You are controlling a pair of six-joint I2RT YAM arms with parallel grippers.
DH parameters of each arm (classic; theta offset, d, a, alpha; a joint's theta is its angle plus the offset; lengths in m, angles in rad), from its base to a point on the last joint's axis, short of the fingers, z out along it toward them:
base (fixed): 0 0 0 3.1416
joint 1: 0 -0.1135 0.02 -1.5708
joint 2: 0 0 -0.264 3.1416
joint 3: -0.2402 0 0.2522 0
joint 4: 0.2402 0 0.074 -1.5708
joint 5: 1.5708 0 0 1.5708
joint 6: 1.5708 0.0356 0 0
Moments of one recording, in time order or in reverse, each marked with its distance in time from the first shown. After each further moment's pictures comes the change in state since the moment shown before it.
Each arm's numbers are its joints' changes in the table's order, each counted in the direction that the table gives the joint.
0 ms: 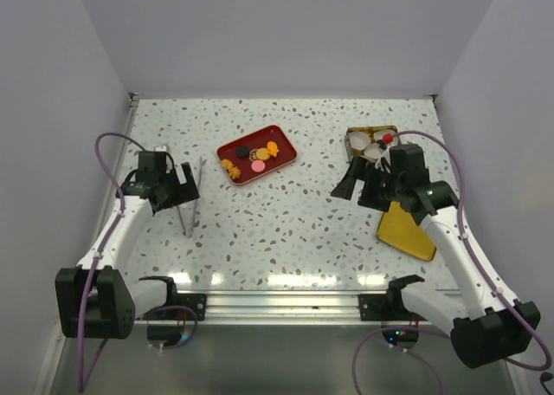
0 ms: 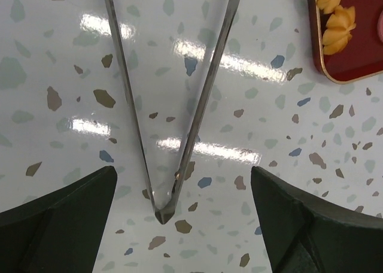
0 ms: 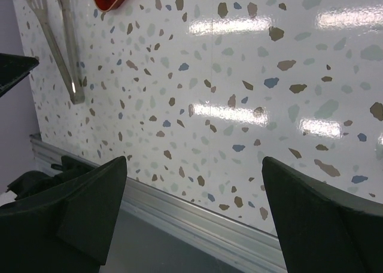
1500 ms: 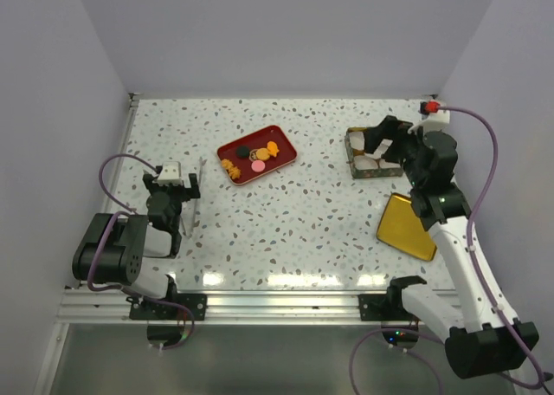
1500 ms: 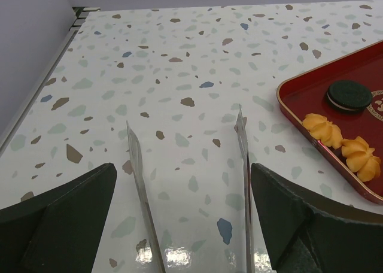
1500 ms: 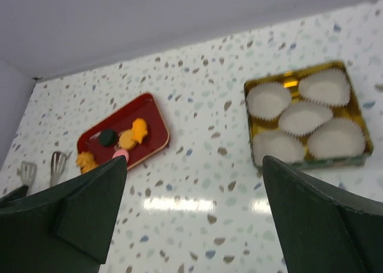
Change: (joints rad) left arm 0.027 -0.352 0.636 -1.845 -0.110 0.402; right arm 0.103 0.055 0.013 -0.615 0.341 -0.225
